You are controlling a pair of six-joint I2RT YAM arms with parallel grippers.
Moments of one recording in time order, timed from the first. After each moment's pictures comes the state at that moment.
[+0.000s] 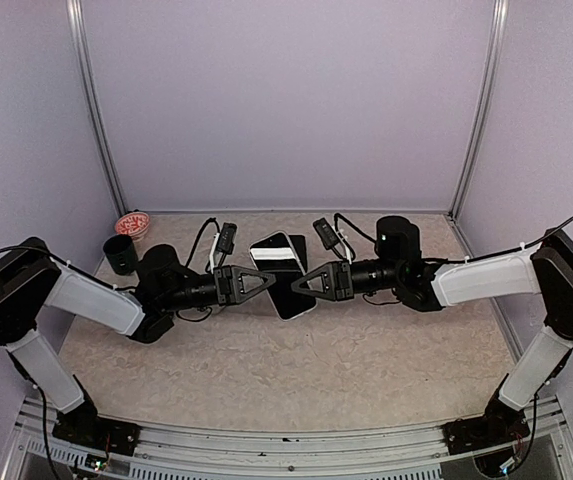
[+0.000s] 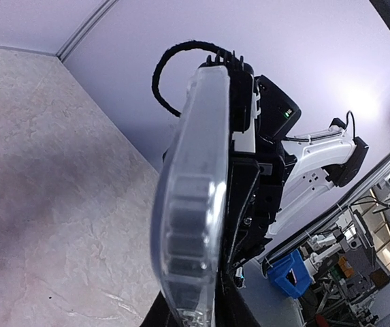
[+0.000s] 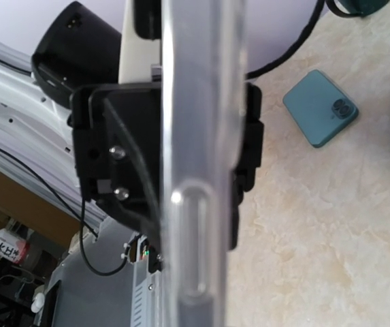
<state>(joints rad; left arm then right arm) -0.73 1.65 0.61 1.13 0.64 -0.87 0.74 1.65 0.88 0.60 -0.88 0.64</state>
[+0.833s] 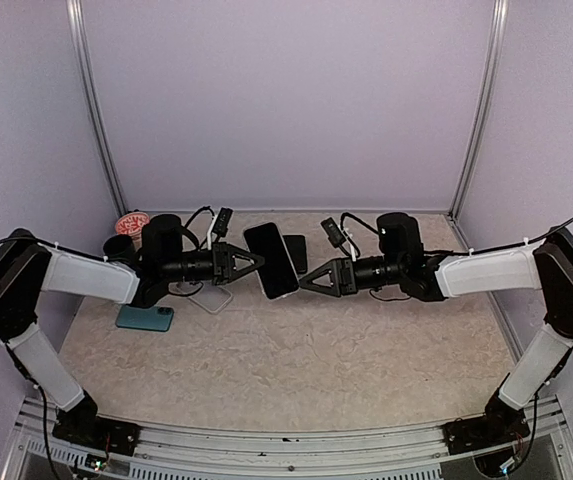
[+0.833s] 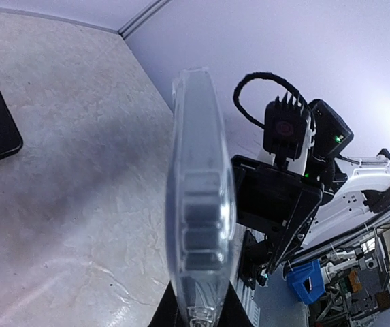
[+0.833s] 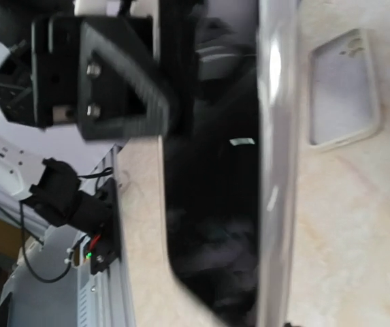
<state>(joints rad) -0.58 1.65 0.78 0.74 0.73 -0.81 0.68 1.65 0.91 0.41 -0.80 0.52</state>
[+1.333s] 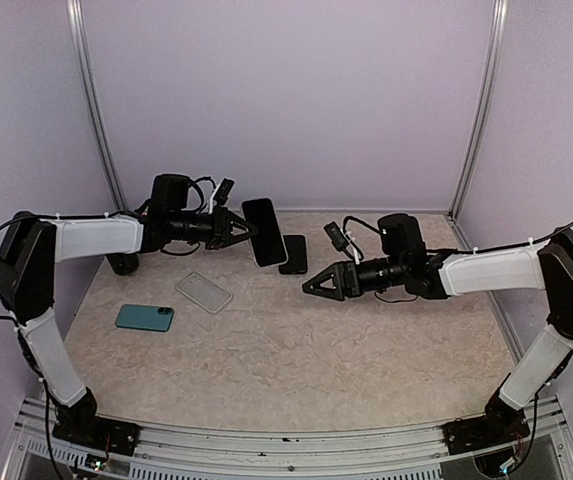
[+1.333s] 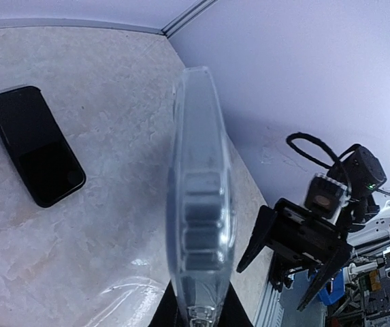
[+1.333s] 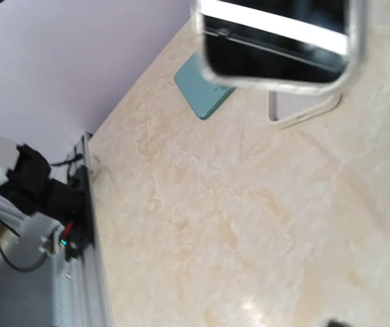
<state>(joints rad) -0.44 1.77 1.19 0.19 0.80 -0.60 0.66 1.64 0.91 0.28 -0.78 0.45</state>
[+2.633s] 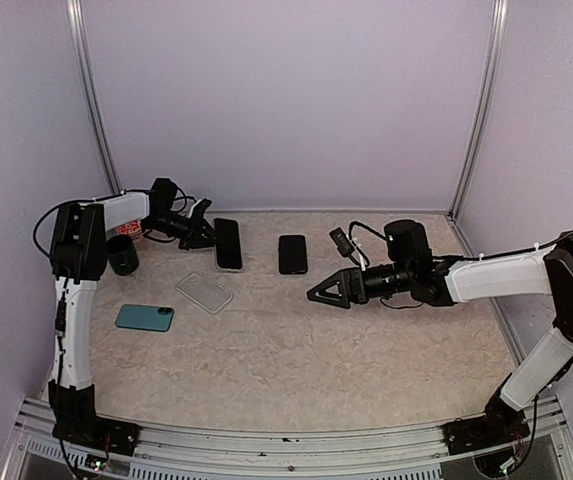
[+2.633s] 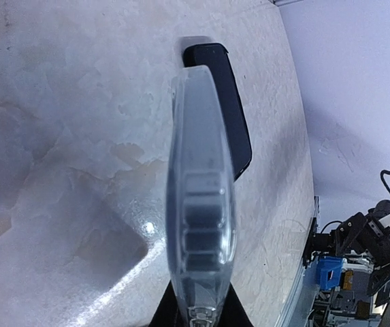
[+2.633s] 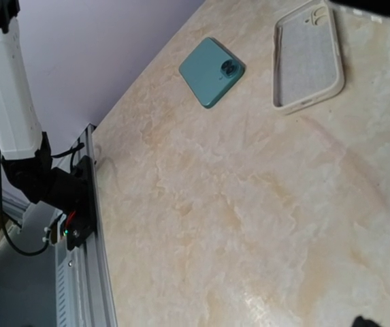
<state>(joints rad) -0.14 2.38 1.95 -0.70 0.97 -0.13 0.65 1.59 0.84 0.31 -0.79 0.44</state>
